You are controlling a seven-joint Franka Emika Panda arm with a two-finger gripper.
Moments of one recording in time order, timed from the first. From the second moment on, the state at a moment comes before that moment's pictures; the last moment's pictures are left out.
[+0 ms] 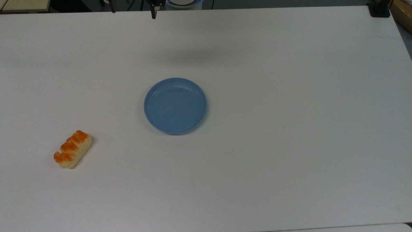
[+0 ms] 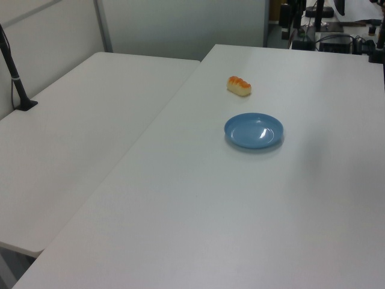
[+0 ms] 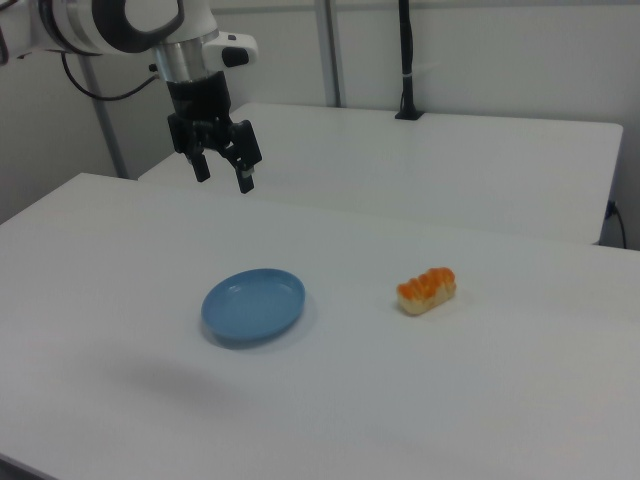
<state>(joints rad) -0.06 0.02 -0.02 -1.56 -0.05 1.61 0.05</state>
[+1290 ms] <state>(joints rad) -0.11 0.12 -0.03 -1.56 -0.05 1.79 0.04</state>
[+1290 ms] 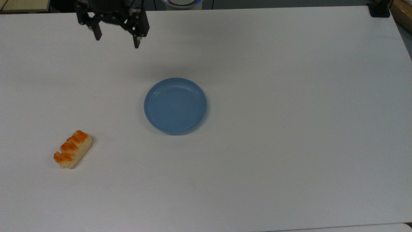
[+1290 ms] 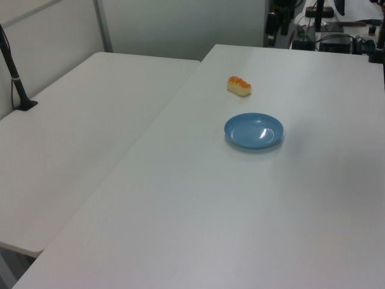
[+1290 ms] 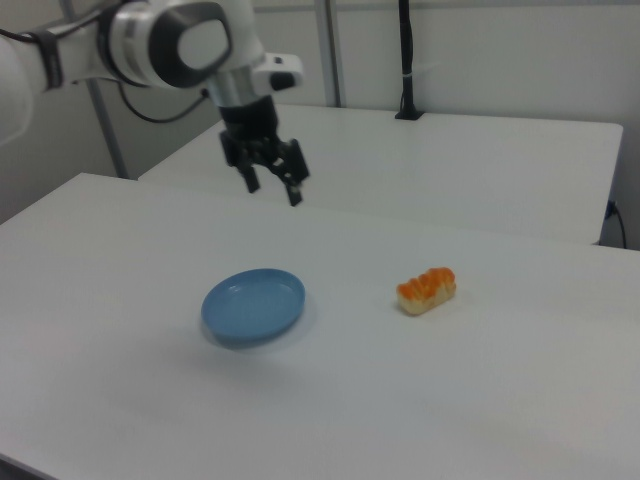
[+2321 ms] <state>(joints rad) -0.21 0.40 -0.14 -1.56 -0.10 2.33 0.56</state>
